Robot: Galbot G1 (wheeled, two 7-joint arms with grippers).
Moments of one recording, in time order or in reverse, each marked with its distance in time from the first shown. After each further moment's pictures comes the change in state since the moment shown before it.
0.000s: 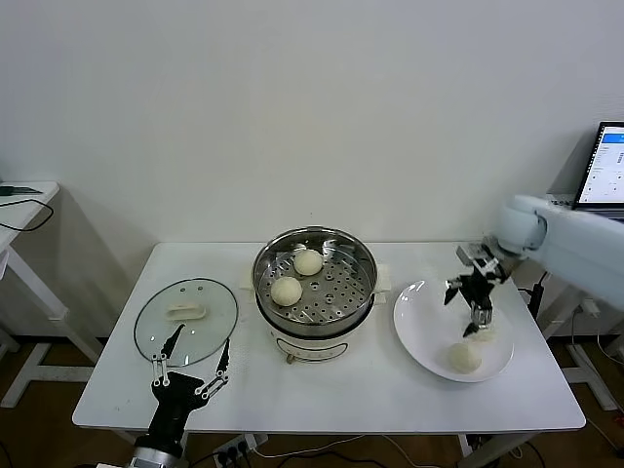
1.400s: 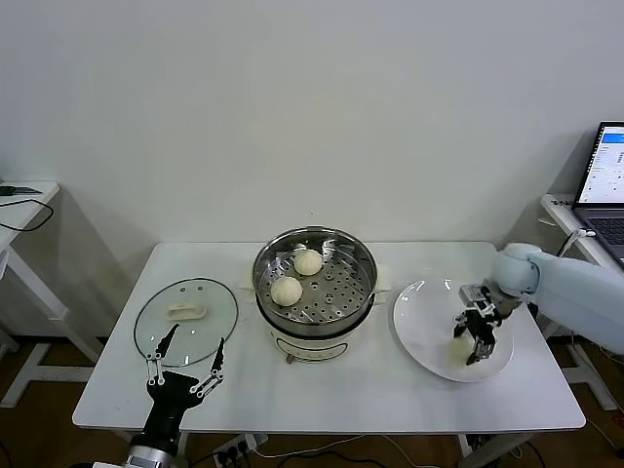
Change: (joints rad) left arm -0.009 0.003 -0.012 0.006 -0.003 0.002 -0.004; right arm -0.080 0.012 0.069 -0.012 -0.102 0.045 0.046
